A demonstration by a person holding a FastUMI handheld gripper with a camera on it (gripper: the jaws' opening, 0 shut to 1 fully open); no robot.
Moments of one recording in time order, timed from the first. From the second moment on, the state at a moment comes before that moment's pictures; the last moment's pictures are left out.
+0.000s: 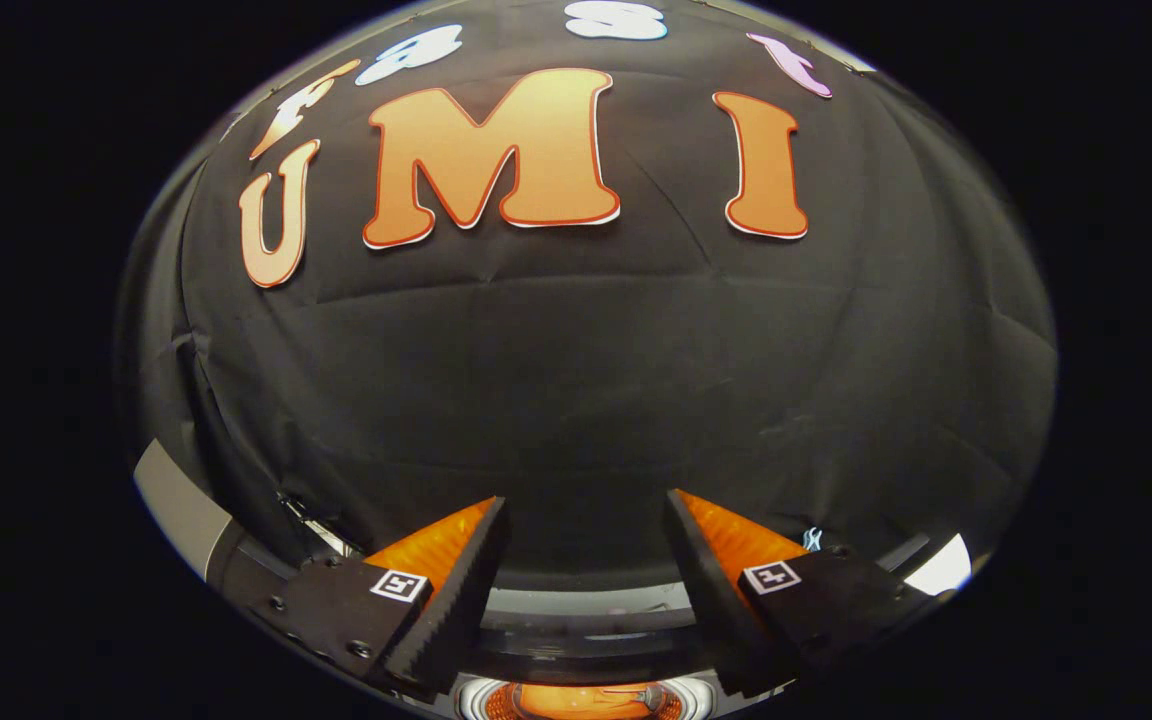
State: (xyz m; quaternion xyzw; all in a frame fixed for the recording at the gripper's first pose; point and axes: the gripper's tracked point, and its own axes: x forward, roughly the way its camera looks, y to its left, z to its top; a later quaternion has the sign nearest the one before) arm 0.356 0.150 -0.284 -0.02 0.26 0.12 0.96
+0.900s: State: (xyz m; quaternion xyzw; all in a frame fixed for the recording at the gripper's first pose) arm 0.264 0.130 -0.275 -0.01 0.22 0.12 0.97
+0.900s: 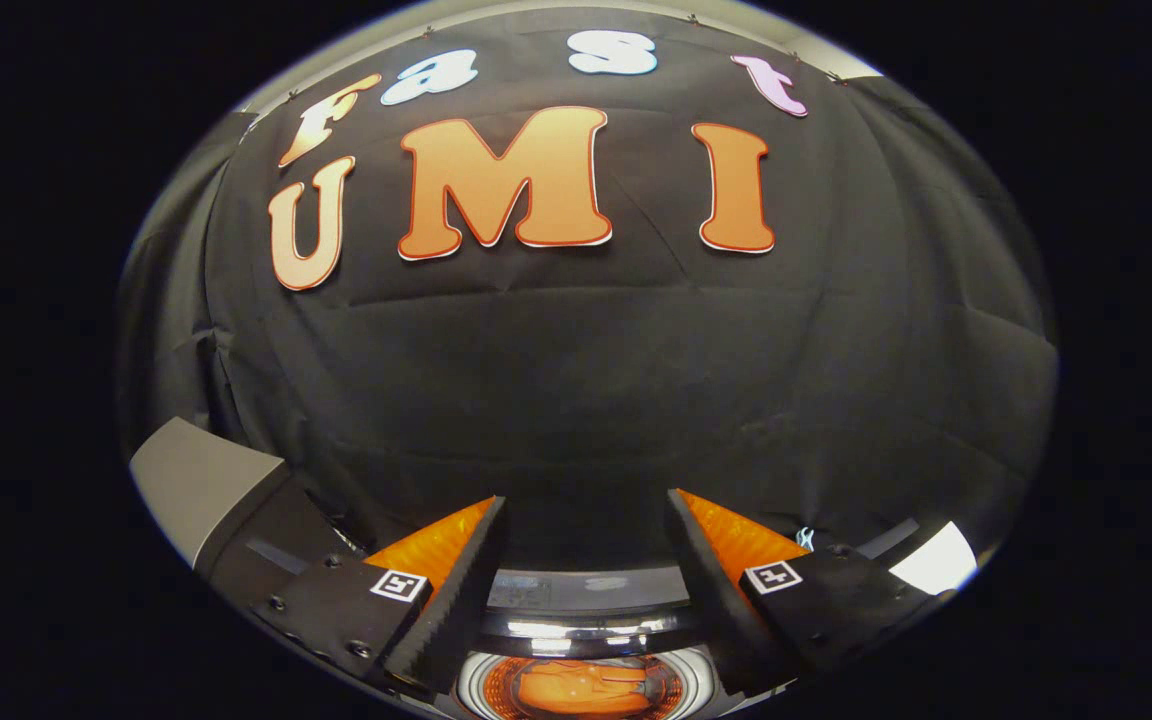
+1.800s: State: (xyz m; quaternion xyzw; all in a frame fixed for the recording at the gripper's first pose) arm 0.151 0.090 -0.351 -0.03 0.29 0.11 0.95
